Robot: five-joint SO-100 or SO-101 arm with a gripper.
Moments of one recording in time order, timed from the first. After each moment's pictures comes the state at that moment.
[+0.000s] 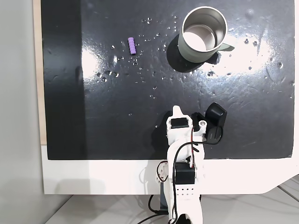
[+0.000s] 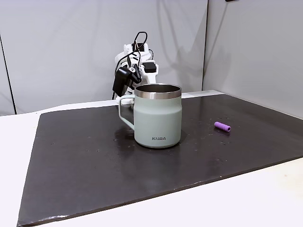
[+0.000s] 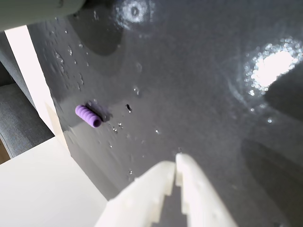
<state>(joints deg) -2.2 189.6 173.1 60.3 -3.5</state>
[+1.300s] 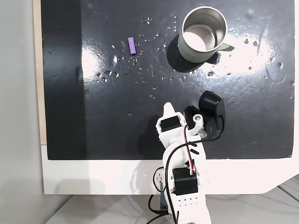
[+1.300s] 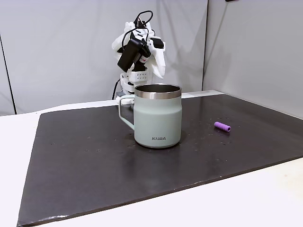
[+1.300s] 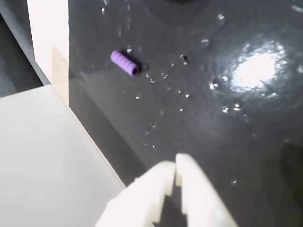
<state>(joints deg) -10.5 165.7 143.4 64.5 -12.2</state>
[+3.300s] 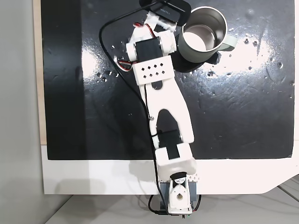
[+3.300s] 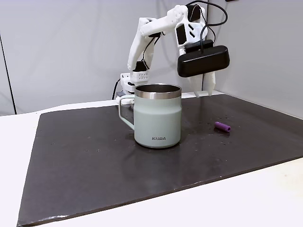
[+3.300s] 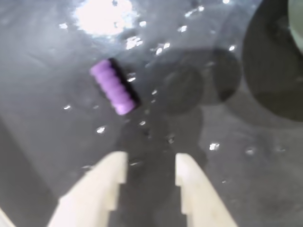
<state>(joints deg) -15.4 60.6 46.9 85.3 -52.6</state>
